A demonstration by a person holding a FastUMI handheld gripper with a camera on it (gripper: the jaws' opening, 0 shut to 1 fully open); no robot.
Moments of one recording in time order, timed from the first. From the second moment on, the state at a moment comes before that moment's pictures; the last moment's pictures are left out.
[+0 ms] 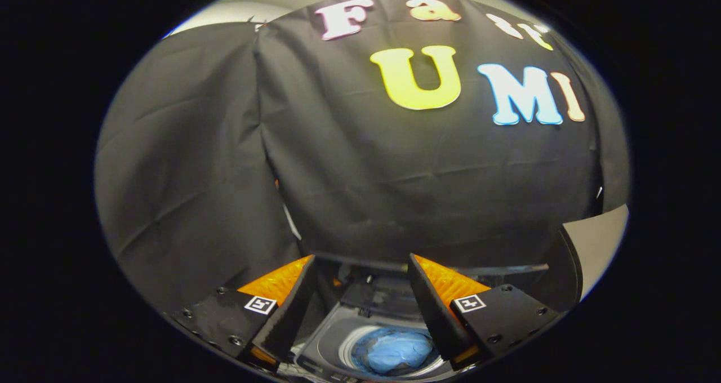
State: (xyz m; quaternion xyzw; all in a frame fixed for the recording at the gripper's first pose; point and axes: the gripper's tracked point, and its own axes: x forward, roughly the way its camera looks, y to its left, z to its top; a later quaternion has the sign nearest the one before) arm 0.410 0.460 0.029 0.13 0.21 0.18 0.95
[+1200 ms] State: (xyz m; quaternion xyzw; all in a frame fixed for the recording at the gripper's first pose) arm 0.421 0.430 -0.077 0.08 0.31 0.07 0.95
